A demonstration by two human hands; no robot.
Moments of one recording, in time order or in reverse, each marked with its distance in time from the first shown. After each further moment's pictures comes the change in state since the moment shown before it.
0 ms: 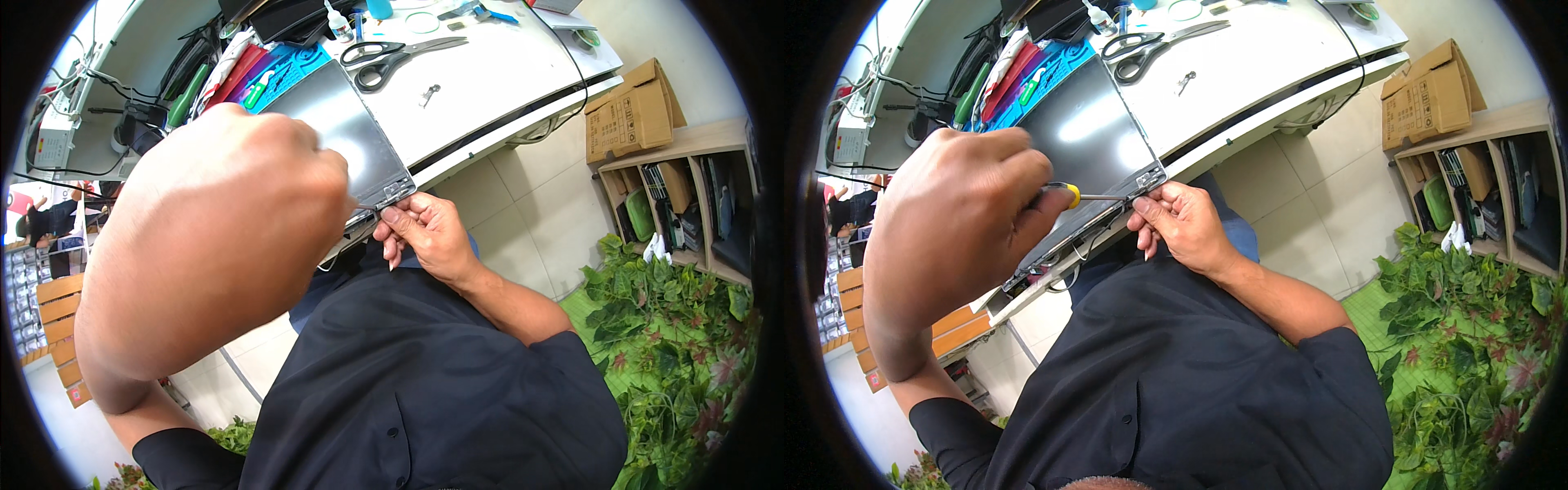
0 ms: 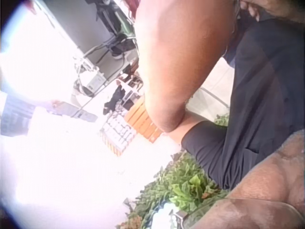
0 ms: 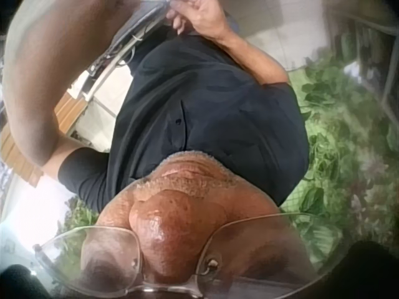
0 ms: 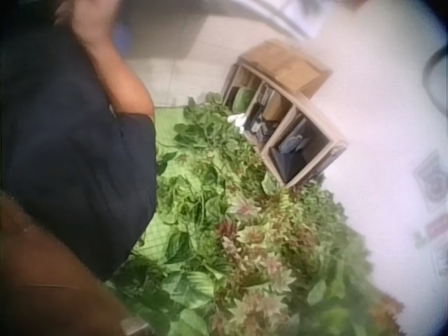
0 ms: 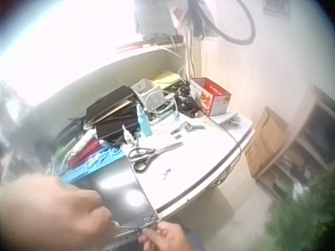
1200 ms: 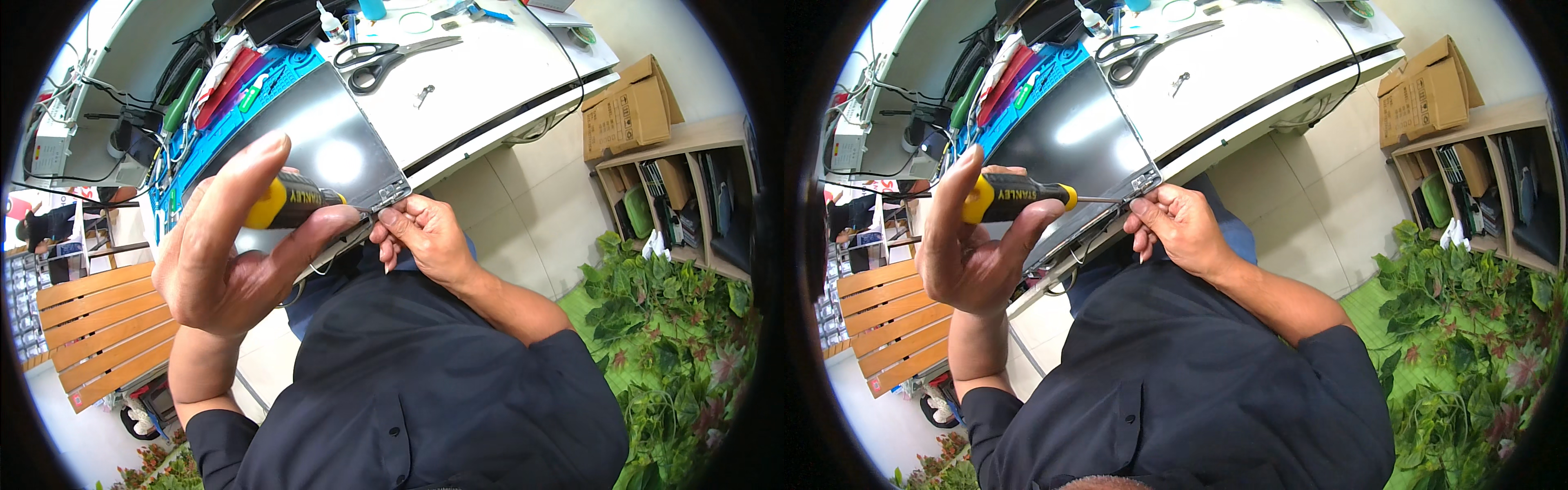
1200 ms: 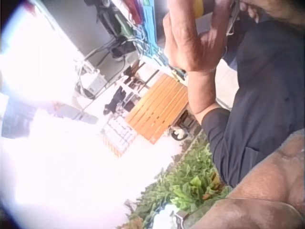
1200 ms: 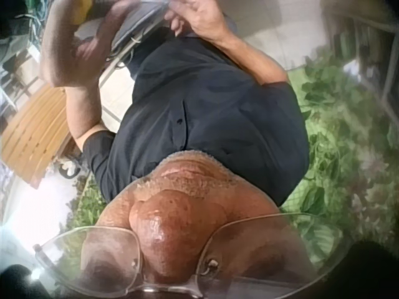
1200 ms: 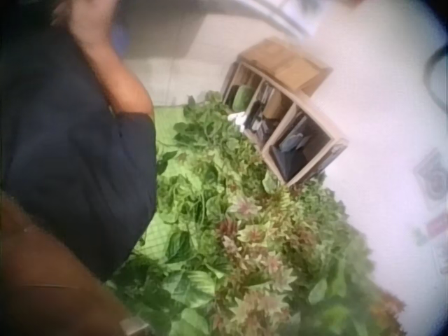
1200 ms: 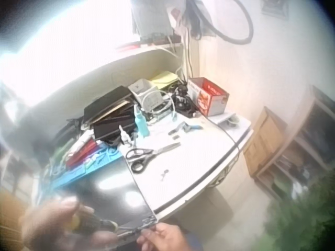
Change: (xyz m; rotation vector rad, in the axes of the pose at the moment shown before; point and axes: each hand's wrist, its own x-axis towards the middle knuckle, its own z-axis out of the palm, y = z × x) left_hand -0.011 0.022 0.109 -0.431 1.171 -0.142; right_hand -0.001 0.001 0.001 0.017 0.001 0.010
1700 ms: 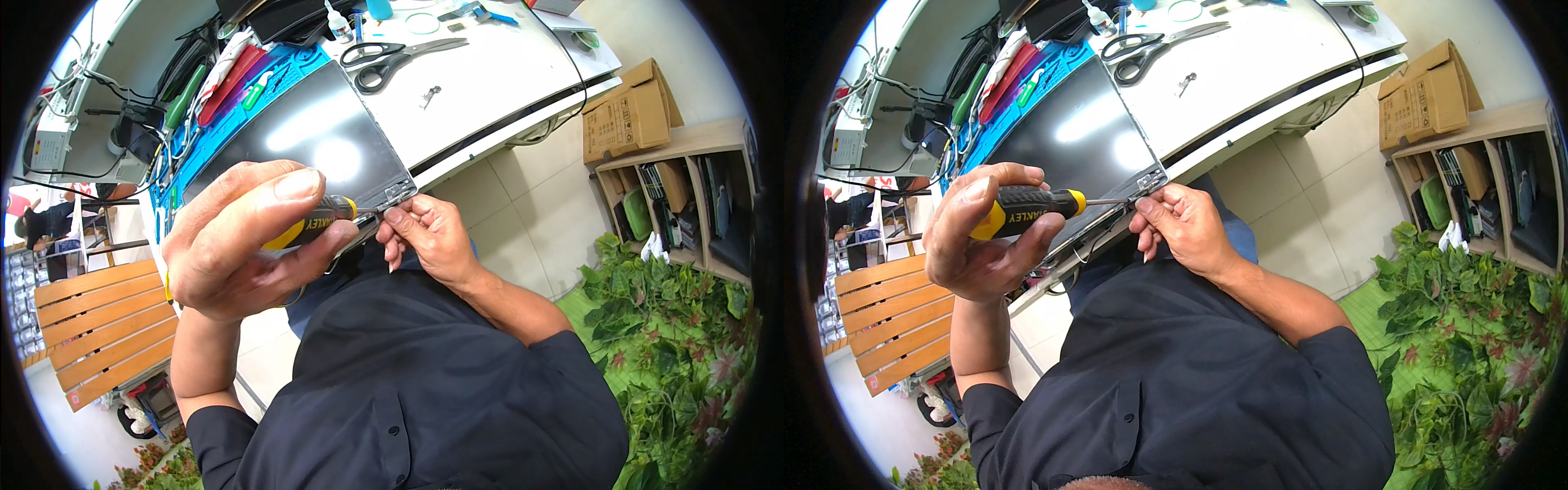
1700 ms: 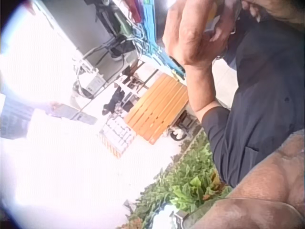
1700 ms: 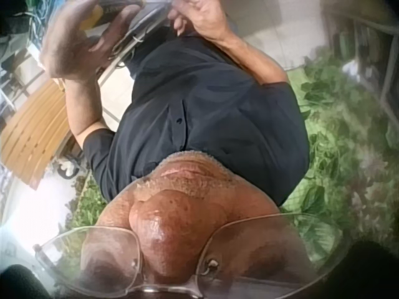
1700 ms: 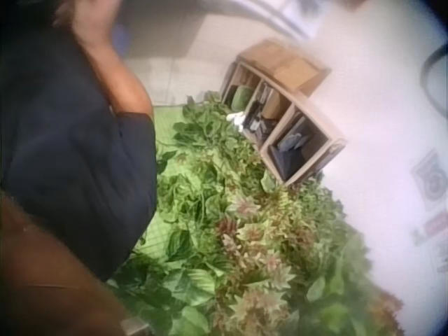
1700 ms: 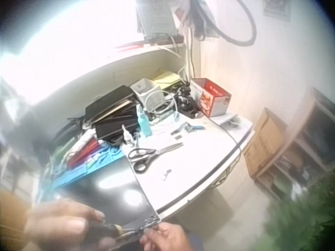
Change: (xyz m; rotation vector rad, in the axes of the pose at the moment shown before) left_hand -0.001 -0.024 -0.002 -0.215 -0.077 0.139; right_hand 0.001 0.000 0.000 0.020 0.001 -0.031
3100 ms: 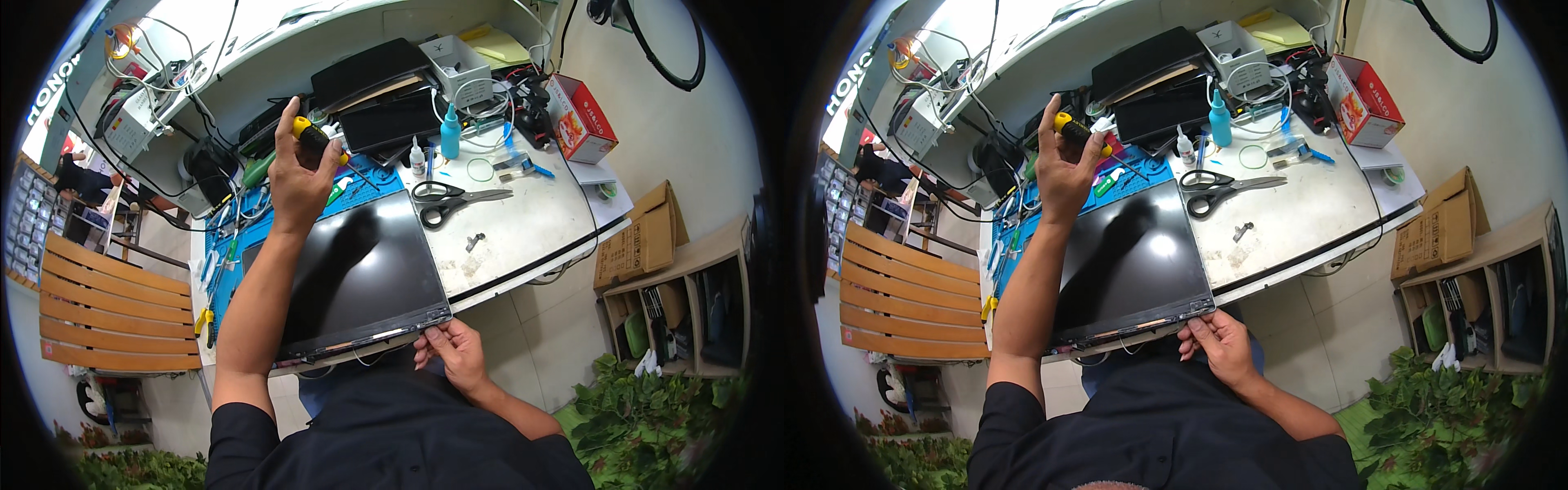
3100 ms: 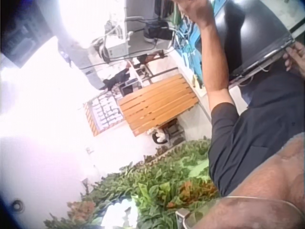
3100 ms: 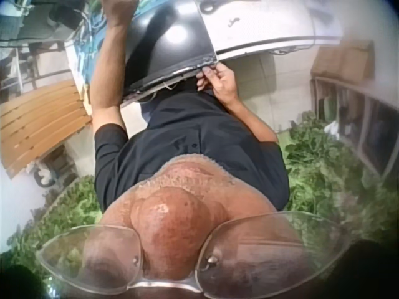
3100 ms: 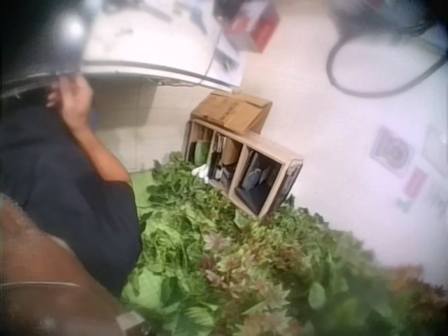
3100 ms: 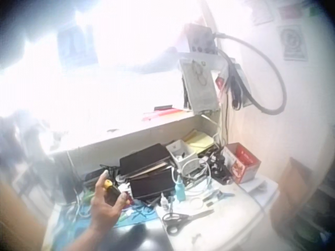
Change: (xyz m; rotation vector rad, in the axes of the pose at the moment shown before) left_hand 0.016 -0.167 0.009 0.148 0.534 -0.562; right_hand -0.004 -0.001 -0.004 -0.093 0.002 0.002
